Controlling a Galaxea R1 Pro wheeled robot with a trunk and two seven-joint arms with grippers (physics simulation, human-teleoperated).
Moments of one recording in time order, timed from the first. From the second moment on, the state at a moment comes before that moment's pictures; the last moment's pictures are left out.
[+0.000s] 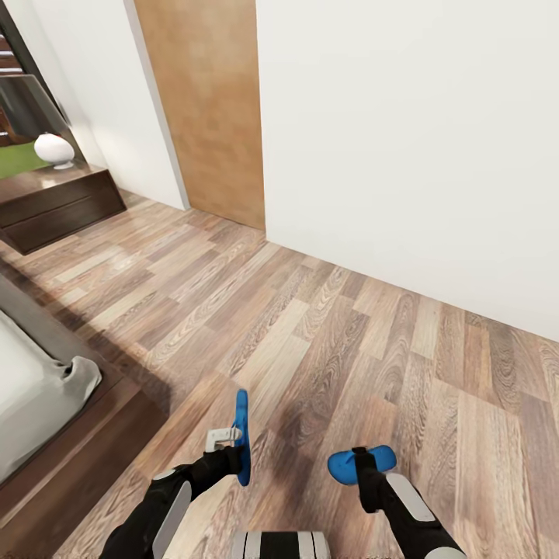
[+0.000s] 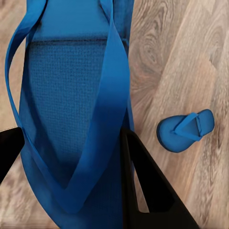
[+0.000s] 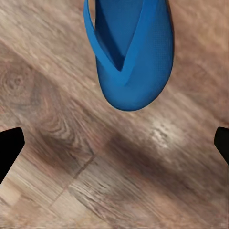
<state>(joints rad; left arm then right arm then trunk) -0.38 -0.06 -0.05 -0.85 0.25 0.31 -0.38 -0.47 0.07 -0.15 -0.58 -1.39 0.11 -0.30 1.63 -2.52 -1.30</state>
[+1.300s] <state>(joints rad) -0.38 -0.06 -0.05 -0.85 0.26 0.31 -0.38 -0.47 0.07 -0.15 -0.58 -1.39 0.21 -0.29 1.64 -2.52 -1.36</state>
